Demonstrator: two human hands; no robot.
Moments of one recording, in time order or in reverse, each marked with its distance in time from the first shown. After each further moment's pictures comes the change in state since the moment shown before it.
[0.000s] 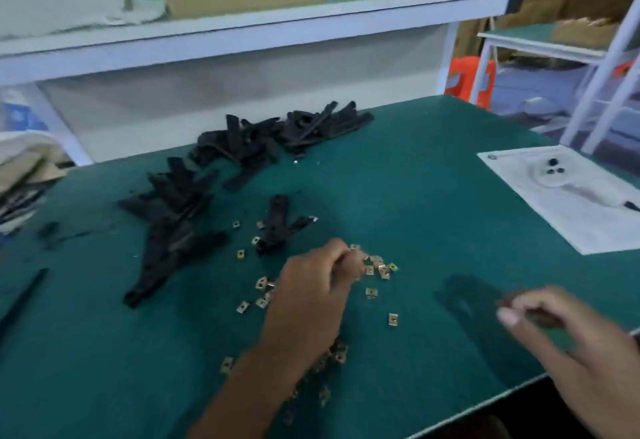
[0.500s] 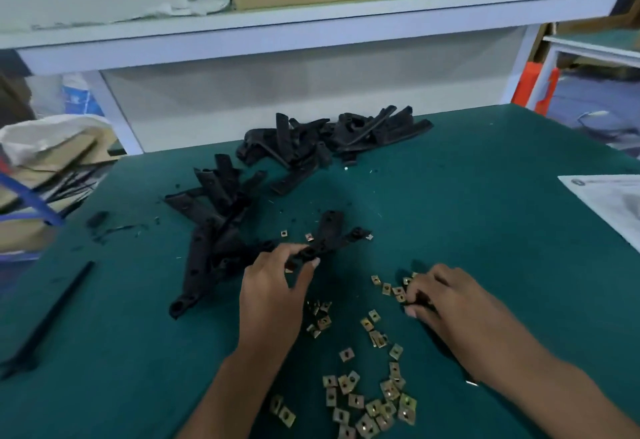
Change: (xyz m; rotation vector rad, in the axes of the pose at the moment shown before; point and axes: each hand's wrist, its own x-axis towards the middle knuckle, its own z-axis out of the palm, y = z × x) left_hand 0.018 -0.120 -0.050 0.205 0.336 -0.252; right_hand 0.096 -0.087 0.137 -0.337 -0.373 -0.402
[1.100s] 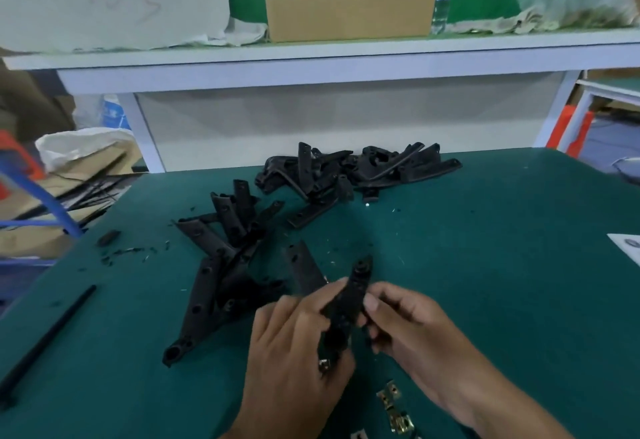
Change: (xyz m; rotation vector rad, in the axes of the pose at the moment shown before) left_hand -0.008 0.023 -0.005 0.128 0.239 0.537; right_hand 0.076 -0.064 -0.005 1.508 -0.249 0.177
